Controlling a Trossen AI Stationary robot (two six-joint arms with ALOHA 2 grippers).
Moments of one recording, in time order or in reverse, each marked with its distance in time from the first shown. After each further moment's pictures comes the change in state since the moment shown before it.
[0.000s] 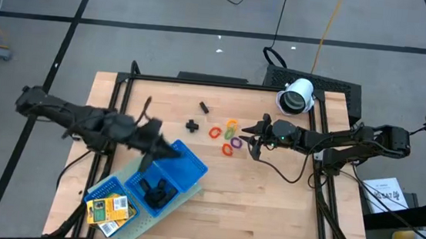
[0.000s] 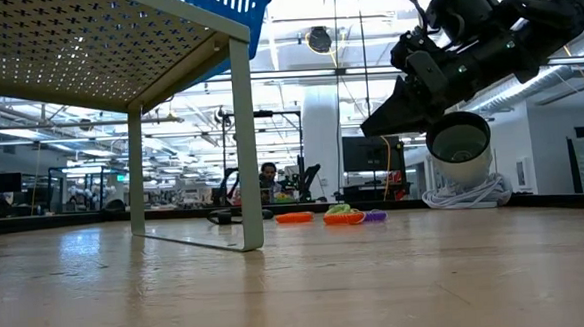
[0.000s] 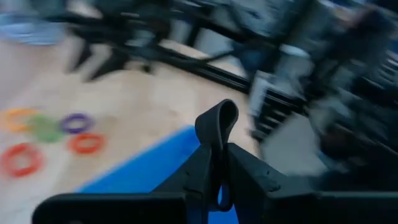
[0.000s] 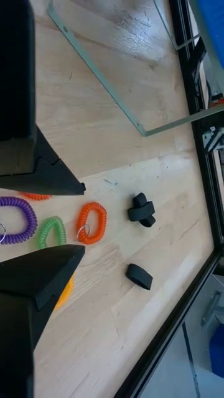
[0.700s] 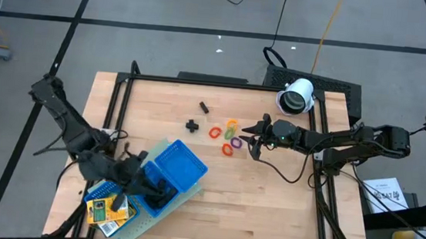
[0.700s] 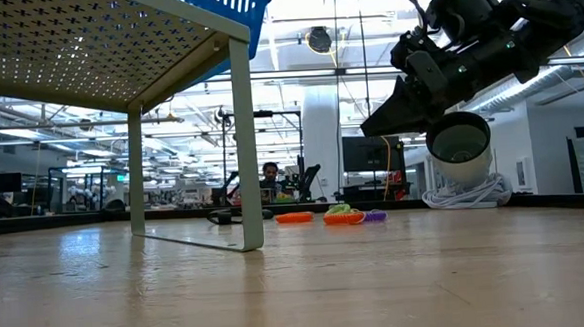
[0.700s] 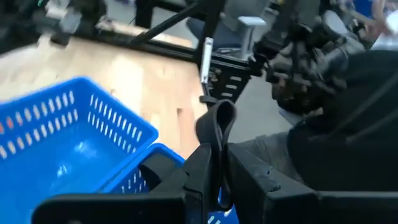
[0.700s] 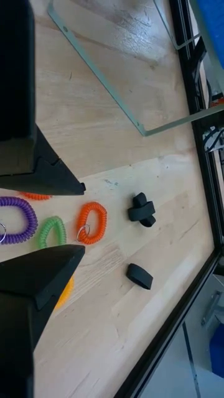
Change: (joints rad) left arm -0.497 0.052 0.001 0.023 -0.327 -0.064; right arm 0.000 0.000 0.000 0.000 0.000 0.001
